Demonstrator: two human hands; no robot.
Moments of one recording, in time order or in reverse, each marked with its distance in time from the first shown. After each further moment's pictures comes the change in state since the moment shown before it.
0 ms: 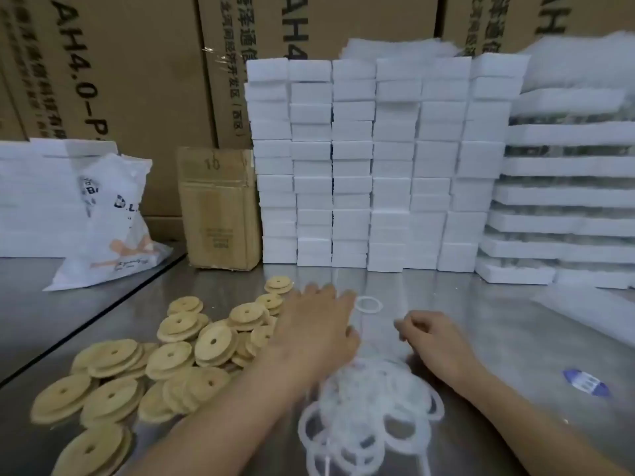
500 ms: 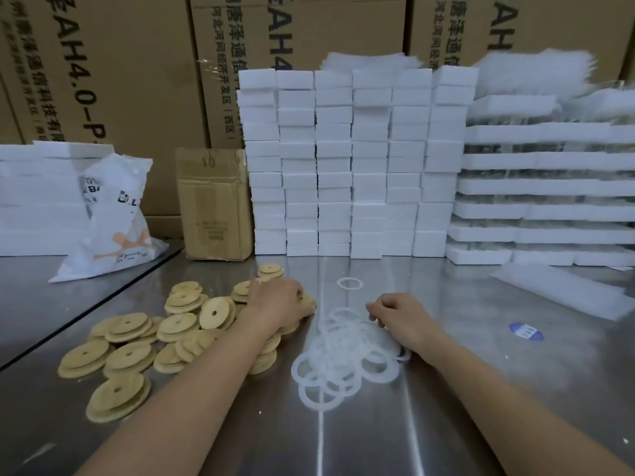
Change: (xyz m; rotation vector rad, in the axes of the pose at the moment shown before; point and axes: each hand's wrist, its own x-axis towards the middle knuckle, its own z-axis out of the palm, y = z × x) left_hand 0.003 -0.099 0.010 -0.009 -0.109 -0.171; right_hand -0.036 -0.024 0.006 -0.070 -0.037 0.161
